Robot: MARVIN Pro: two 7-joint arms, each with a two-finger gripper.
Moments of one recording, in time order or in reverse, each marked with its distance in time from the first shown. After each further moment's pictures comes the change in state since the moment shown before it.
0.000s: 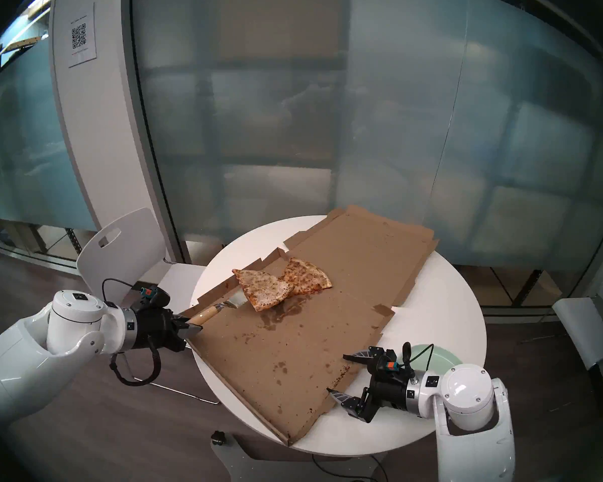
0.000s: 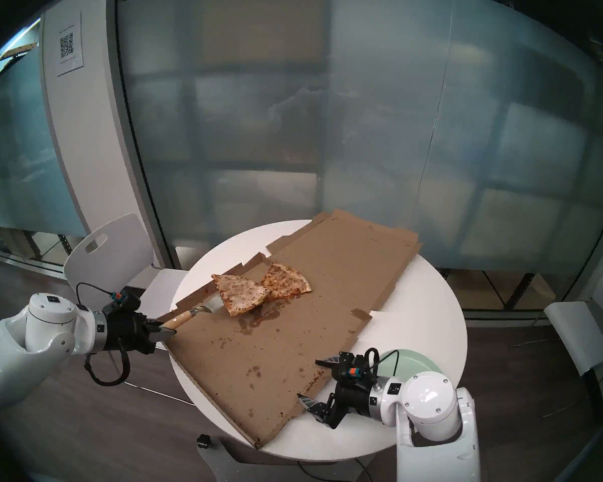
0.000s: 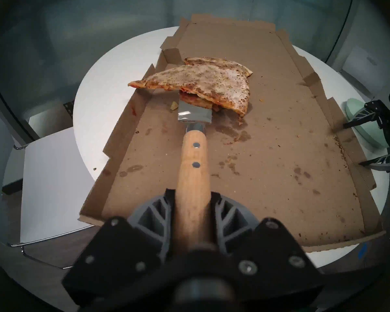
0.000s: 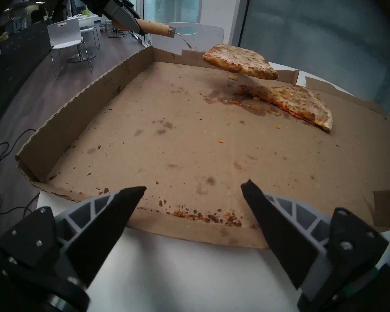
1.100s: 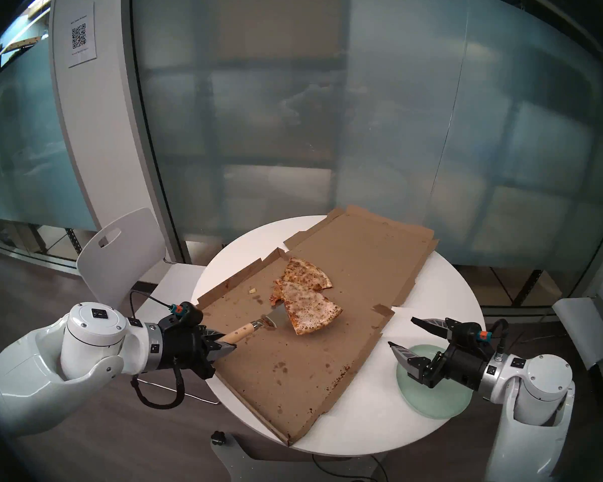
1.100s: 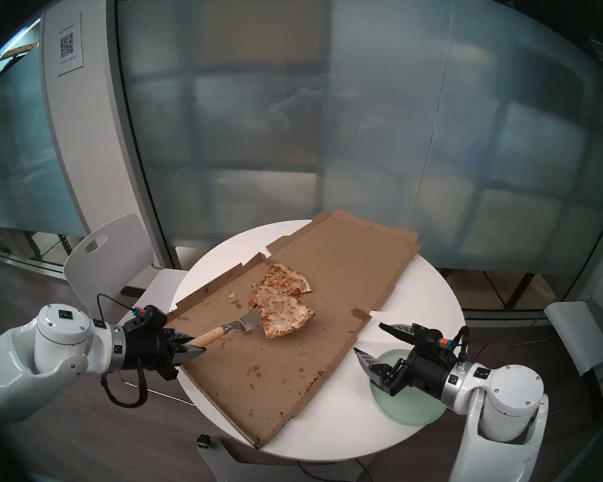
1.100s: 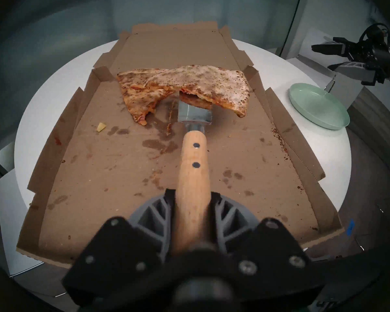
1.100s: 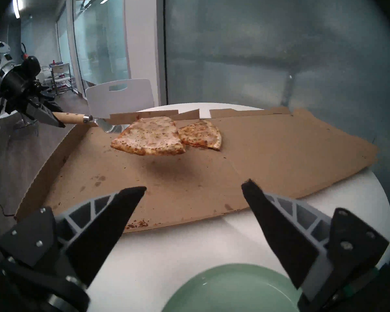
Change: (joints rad) left arm -0.018 -0.005 0.132 -0.181 0.089 -0.005 -0.003; right arm 0.043 -0.068 0.423 -0.151 0.312 0.150 0.063
